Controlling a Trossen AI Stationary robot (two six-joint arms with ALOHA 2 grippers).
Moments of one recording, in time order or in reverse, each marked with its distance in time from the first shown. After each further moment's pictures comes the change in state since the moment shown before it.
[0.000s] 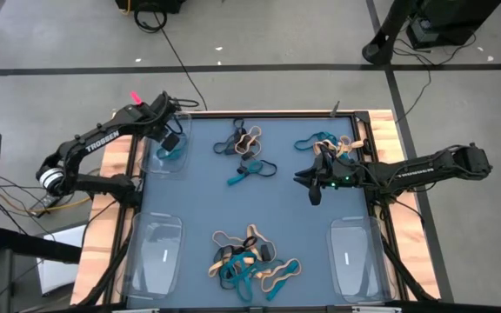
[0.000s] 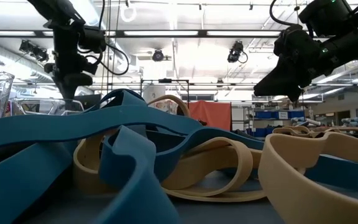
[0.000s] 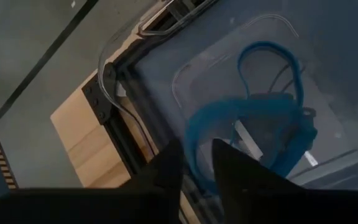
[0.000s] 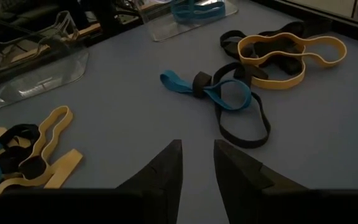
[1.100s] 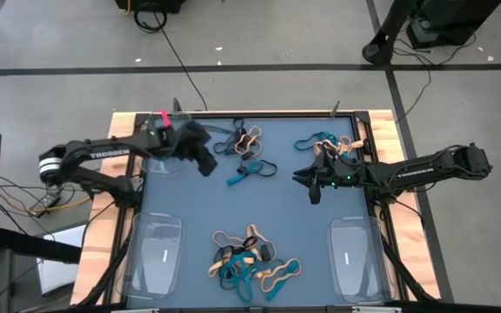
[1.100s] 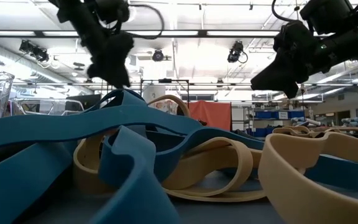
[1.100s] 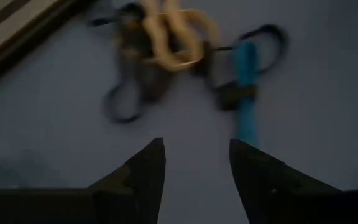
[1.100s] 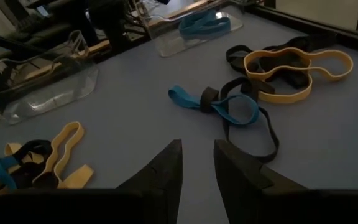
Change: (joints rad) left arm -0.555 0.059 0.000 0.413 0.308 -0.336; right arm 0.000 0.000 0.000 0.060 -0.010 0.019
